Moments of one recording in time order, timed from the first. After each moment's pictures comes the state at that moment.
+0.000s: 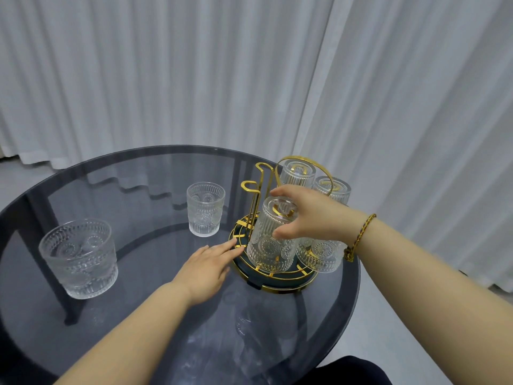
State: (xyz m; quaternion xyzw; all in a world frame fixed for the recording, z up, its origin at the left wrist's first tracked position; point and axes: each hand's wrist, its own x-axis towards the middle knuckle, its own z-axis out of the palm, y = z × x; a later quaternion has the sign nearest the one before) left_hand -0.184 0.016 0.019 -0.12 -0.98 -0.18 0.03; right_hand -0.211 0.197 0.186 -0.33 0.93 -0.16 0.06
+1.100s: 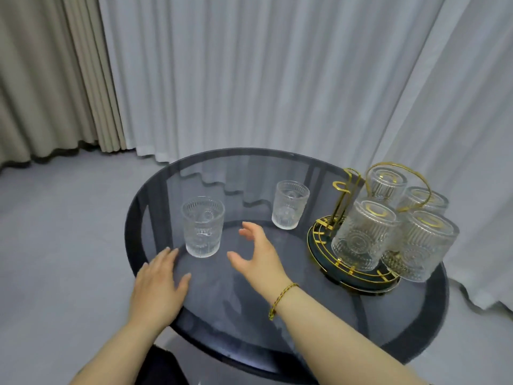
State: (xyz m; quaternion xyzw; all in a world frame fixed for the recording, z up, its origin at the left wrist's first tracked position) left_hand -0.016 -0.095 0.005 0.29 -0.90 -0.23 0.21; right_hand -0.121 0.040 0.056 -0.34 0.81 -0.47 0.08
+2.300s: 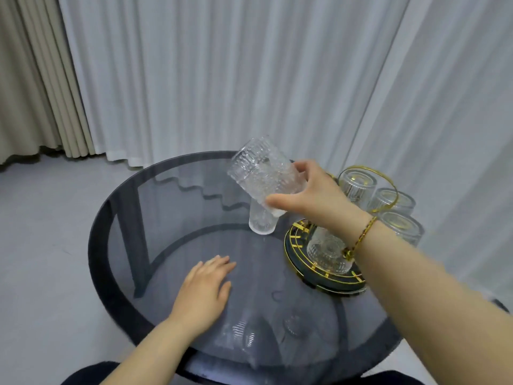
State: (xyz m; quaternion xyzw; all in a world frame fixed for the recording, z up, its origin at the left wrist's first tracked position) left_hand -0.074 -0.035 0.017 0.07 -0.95 -0.27 0.15; right_hand -0.169 0.111 0.193 -0.30 0.86 -0.42 0.00
